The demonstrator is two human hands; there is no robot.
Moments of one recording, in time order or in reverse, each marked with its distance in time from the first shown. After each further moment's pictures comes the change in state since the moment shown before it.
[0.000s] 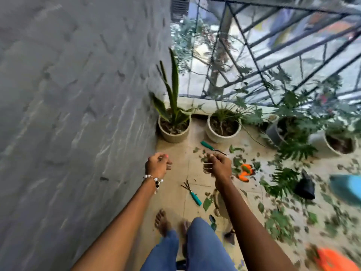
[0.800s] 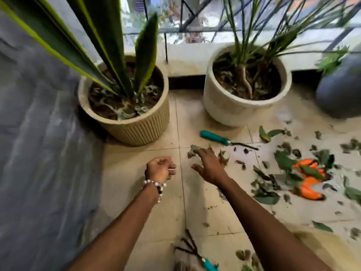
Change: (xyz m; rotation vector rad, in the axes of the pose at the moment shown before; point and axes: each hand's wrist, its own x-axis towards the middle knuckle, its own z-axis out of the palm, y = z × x) left_hand 0.466 -0.332 0.288 -0.006 -0.199 -0.119; right_hand 0.537 0.379 0.078 -1.027 -0.216 -0.362
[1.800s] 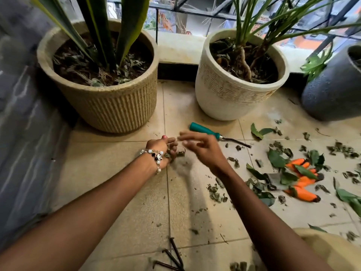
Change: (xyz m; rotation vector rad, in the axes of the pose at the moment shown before) left_hand 0.064 -0.009 0.060 -0.449 -0.217 -0.132; right_hand 0.024 0.028 0.008 0.590 0.239 -0.311
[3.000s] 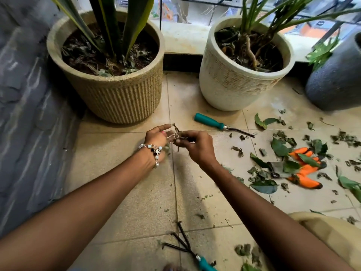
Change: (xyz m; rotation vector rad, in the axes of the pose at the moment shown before) left_hand -0.005 0.000 -0.026 0.167 0.037 0.189; right_hand -0.009 -0.007 0.050 -0.049 0.200 0.191
